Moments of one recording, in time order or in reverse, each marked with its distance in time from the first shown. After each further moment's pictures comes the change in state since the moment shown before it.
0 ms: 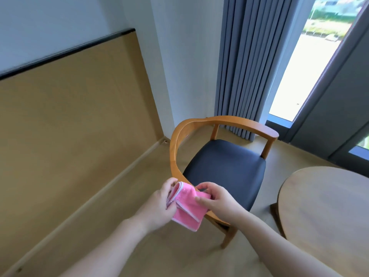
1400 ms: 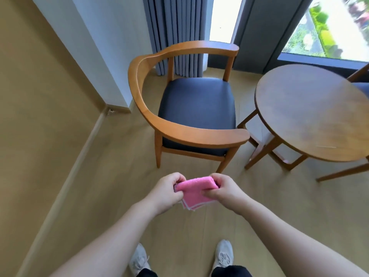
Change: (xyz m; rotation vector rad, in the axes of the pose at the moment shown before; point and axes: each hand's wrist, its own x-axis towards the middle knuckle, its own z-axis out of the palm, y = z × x) left_hand 0.002 -0.197 0.042 -0.026 -0.533 0.048; right_hand -0.011 0.141 0.188 0.019 0.439 0.354
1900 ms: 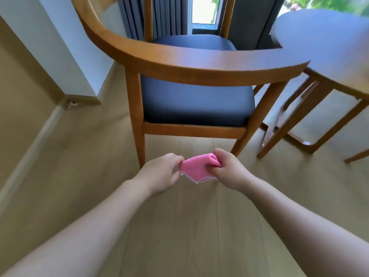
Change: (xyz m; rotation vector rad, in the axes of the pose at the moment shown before) left_hand 0.187 -0.221 0.065 0.665 0.010 0.372; right_hand 0.209 0.201 0.089 -0.163 0.330 -0.142
